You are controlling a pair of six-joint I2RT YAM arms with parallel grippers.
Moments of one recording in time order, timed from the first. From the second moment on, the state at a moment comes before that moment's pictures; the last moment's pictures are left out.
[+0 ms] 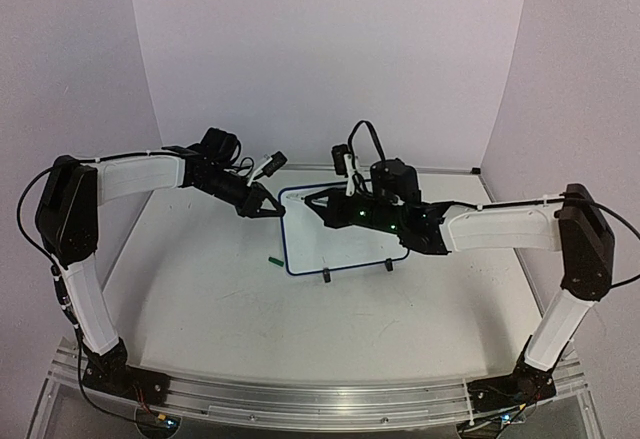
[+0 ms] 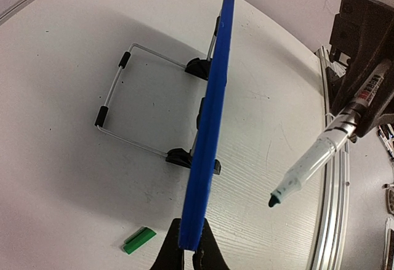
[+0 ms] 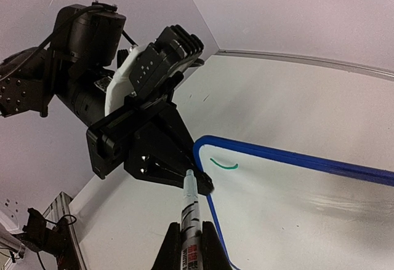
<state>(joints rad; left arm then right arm) -0.50 1.85 1.43 -0.45 0.78 0.27 0.86 1.74 1.15 0.36 -0.12 0.46</state>
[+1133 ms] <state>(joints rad) -0.50 1.85 1.43 -0.45 0.78 0.27 0.85 1.79 1.17 0.33 -0.09 0.49</state>
